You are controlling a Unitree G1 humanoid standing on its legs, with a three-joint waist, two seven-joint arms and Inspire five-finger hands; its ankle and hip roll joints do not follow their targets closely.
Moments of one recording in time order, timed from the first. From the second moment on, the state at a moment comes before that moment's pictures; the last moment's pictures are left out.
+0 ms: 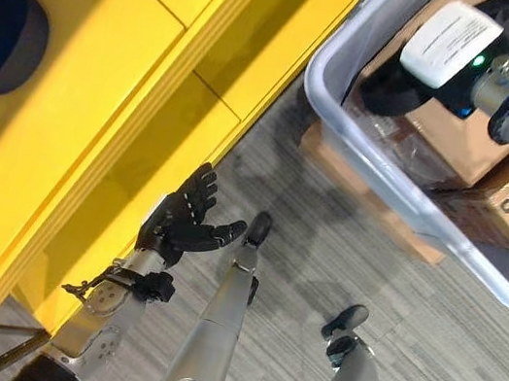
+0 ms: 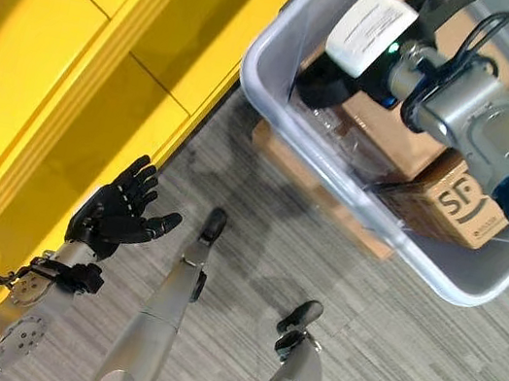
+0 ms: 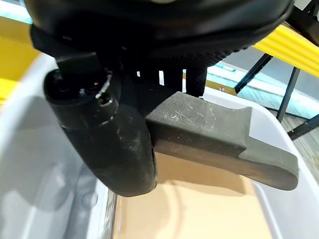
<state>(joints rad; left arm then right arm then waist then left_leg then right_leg) -0.03 0.62 -0.30 -0.03 -0.78 -0.20 0.08 -1.68 -1.12 1.44 0.51 -0.69 -0.17 -0.06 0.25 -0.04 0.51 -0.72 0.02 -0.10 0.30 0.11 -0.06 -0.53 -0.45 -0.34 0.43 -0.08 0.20</state>
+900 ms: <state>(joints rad) -0.06 0.73 -0.10 -0.08 -0.38 -0.16 0.04 -0.90 -1.40 0.75 0.04 -0.38 -0.28 -0.02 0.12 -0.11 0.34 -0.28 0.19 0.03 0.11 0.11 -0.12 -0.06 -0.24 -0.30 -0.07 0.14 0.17</state>
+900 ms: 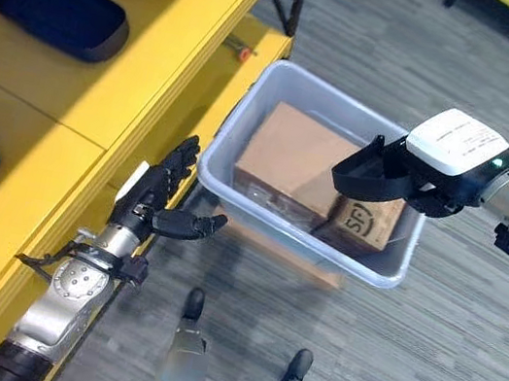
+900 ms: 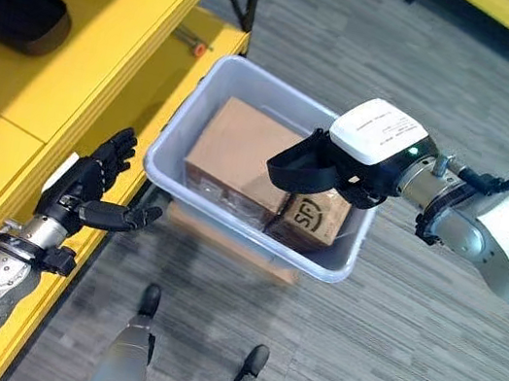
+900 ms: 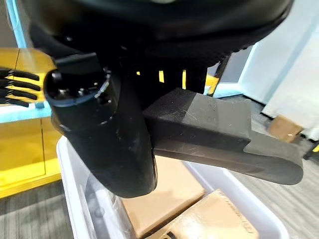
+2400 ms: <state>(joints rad) -0.14 0.80 -0.27 -0.21 0.45 -0.25 0.33 -0.79 -1.13 0.66 0.00 -0.39 -0.34 -0.15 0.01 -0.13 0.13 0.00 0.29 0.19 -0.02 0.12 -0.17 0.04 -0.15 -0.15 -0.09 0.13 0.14</state>
